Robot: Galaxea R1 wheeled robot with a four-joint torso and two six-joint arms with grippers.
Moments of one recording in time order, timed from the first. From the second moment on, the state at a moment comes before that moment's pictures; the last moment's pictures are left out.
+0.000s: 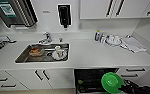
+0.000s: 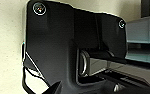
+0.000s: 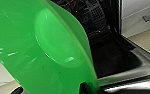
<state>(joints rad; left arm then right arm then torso) 1.36 2.73 -2.28 0.51 -0.07 -0.50 -0.62 2.20 -1.77 -0.38 -0.18 0.82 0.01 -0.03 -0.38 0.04</state>
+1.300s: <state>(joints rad) 1.40 2.75 -2.31 0.51 -0.13 -0.50 -0.47 2.27 -1.87 -0.31 -0.18 0.82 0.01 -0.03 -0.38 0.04</state>
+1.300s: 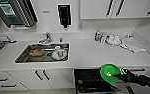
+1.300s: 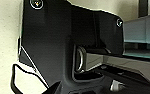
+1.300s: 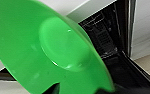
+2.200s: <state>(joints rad) 1.39 2.78 -2.31 0.54 -0.13 -0.50 -0.48 2.24 -1.84 -0.31 -0.18 0.82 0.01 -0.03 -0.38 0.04</state>
